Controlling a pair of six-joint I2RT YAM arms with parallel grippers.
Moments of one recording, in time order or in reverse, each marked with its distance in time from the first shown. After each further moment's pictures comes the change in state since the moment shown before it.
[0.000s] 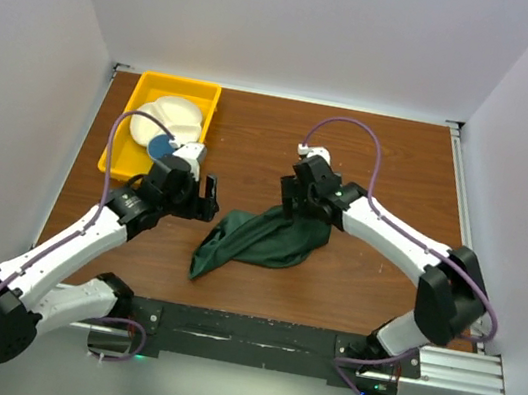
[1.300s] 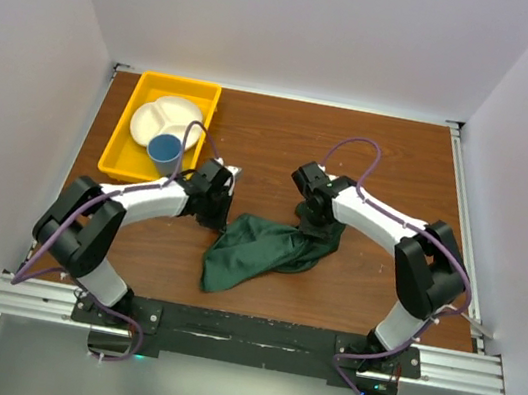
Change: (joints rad) left arm -0.034 0.578 0.046 0.179 0.169 0.010; right arm -0.050 0.187 0.032 -0.248 -0.137 0.418
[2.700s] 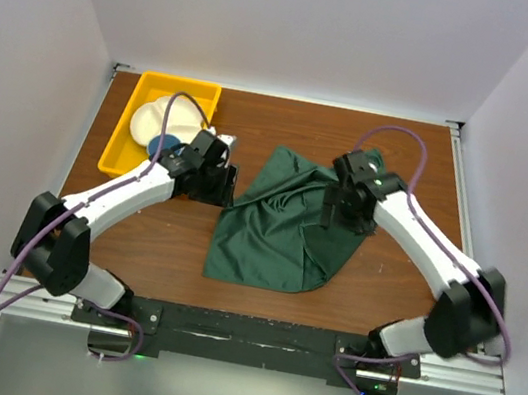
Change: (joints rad) left arm 0.033 -0.113 0.261 -0.305 -0.098 -0.002; right arm -0.149 -0.321 0.020 -0.217 0.020 -0.235
